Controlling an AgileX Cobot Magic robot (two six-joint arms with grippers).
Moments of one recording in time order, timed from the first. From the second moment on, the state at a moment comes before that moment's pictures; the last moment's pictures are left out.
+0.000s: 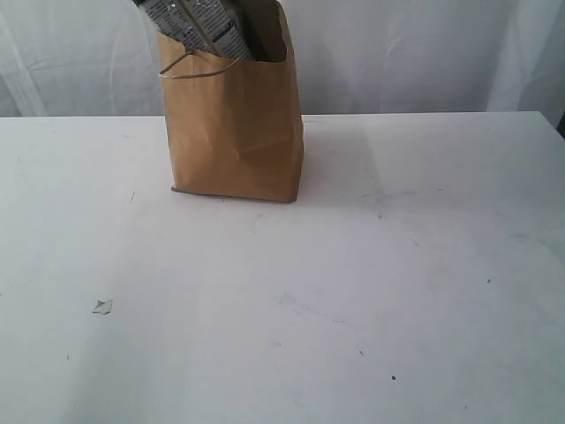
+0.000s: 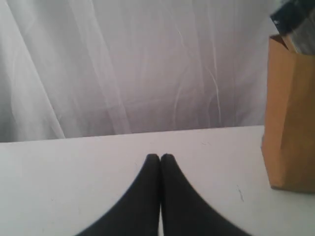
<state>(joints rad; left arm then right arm) -0.08 0.45 -0.33 1.66 0.15 -1.58 0.27 1.51 -1.51 0.58 0.47 -0.89</state>
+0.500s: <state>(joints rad) -0.08 0.18 -0.36 1.57 0.38 -1.52 0.01 1.06 -1.19 0.14 0.36 -0.40</state>
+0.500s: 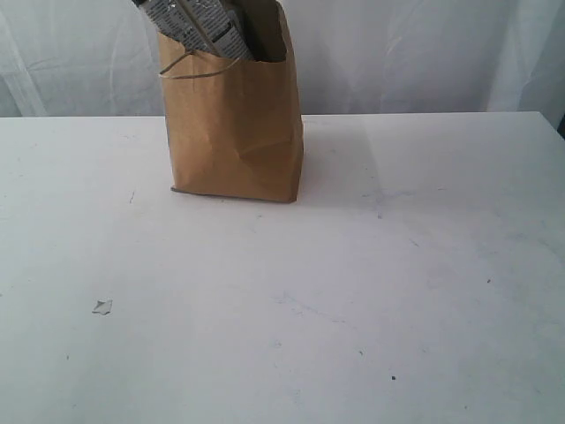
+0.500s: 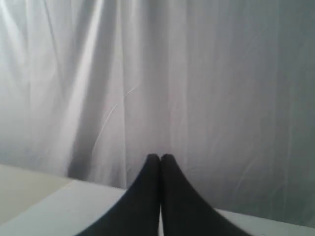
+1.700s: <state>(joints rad) -0.08 0.08 -0.23 1.53 0.36 -1.46 0.01 0.17 -0.59 0.12 0.36 -0.21</state>
